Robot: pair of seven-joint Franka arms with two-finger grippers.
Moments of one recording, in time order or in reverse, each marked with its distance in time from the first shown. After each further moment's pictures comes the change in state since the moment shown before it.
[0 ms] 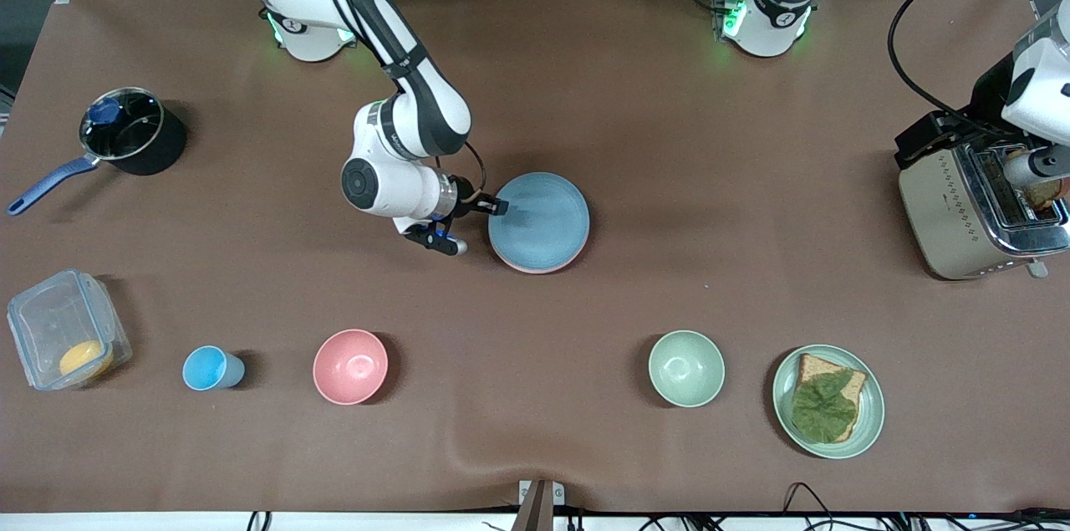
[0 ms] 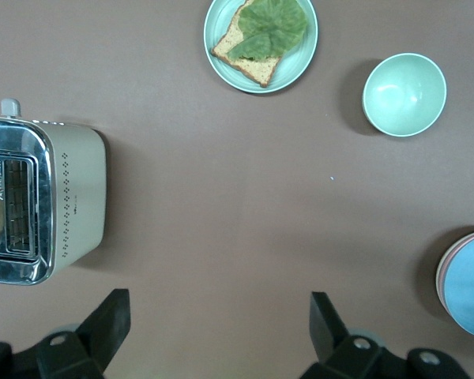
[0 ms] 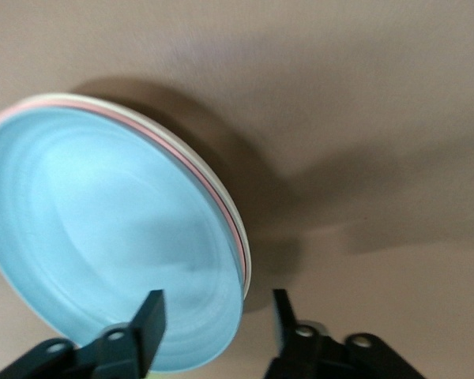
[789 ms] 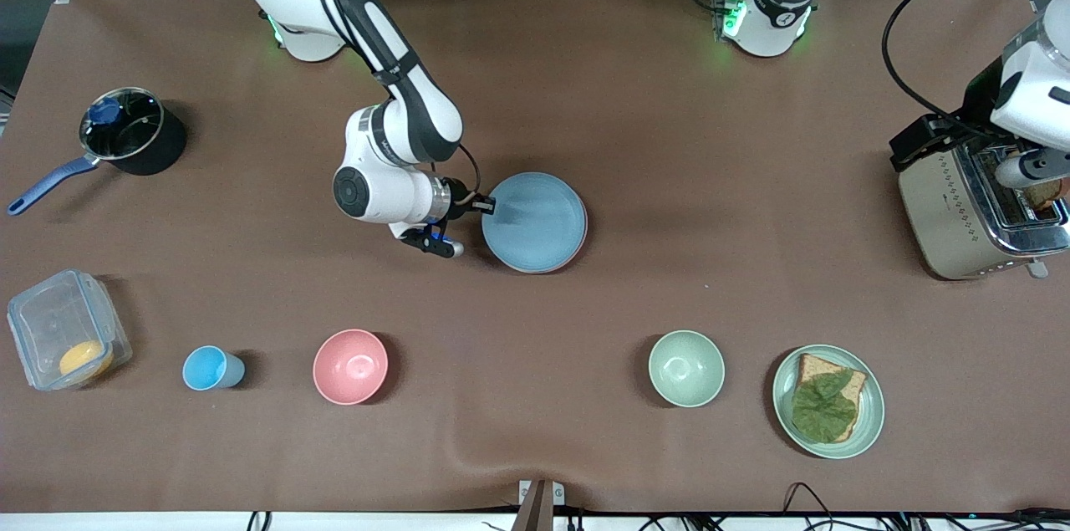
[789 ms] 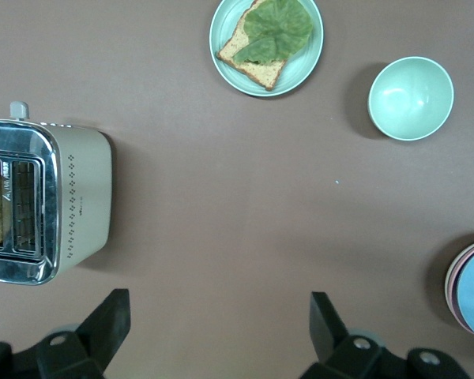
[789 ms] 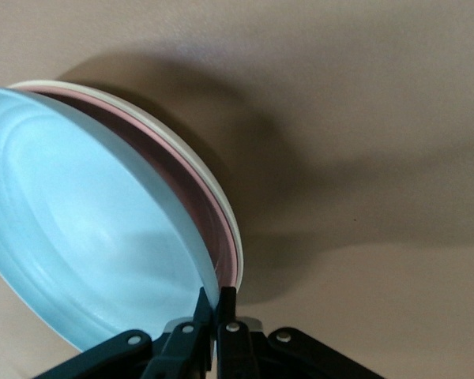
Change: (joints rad) left arm 0.015 0.001 -0.022 0.000 0.029 0.002 -0.013; right arm -0.037 0.022 0.048 -0.006 0.011 -0.005 -0.042
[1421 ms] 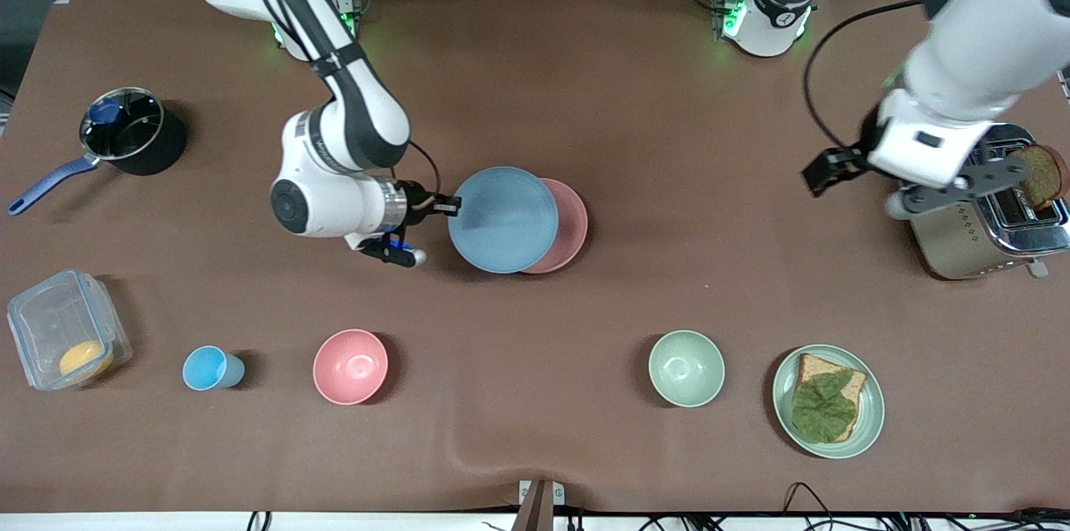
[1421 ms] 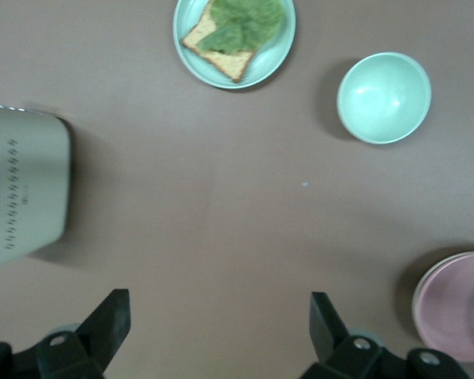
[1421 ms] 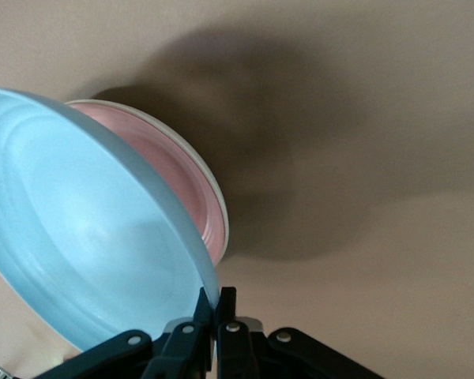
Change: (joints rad) left arm 0.149 0.075 -0.276 -0.002 0.041 0.036 -0.169; right arm -0.107 -0.071 0.001 0.043 -0.089 -0.170 -0.019
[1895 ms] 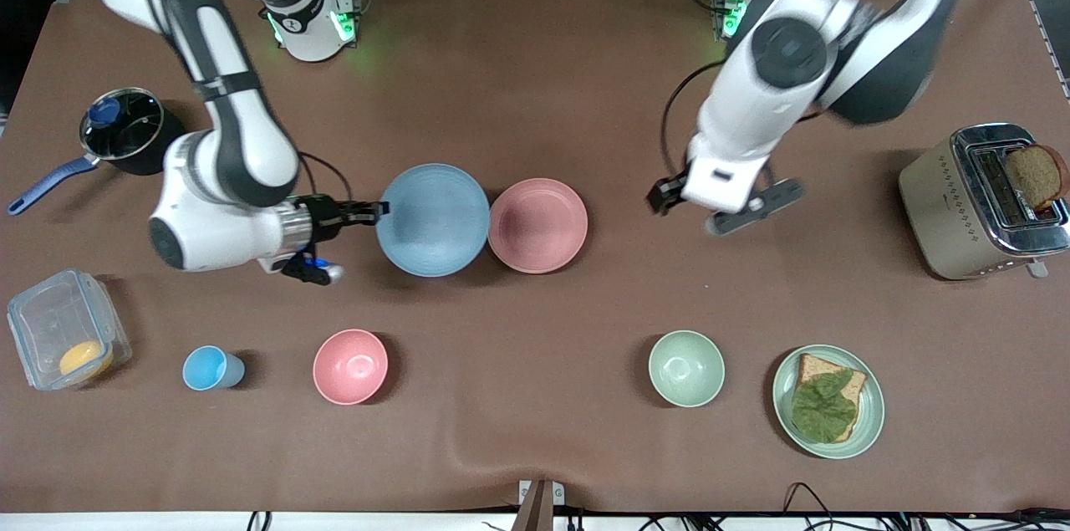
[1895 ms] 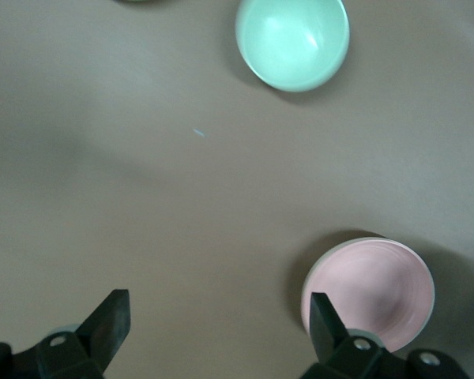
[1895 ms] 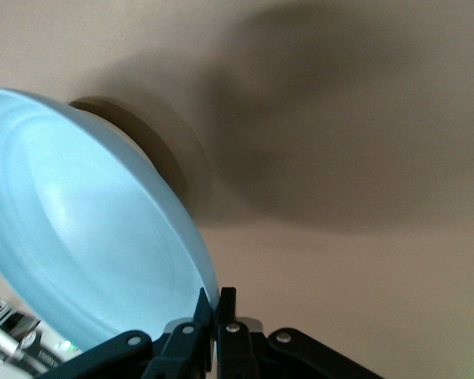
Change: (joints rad) left arm -0.097 0.116 -0.206 -0.068 0.034 0.161 -0.479; right arm -0.218 -0.039 -0.002 0.050 -0.083 -0.255 -0.171
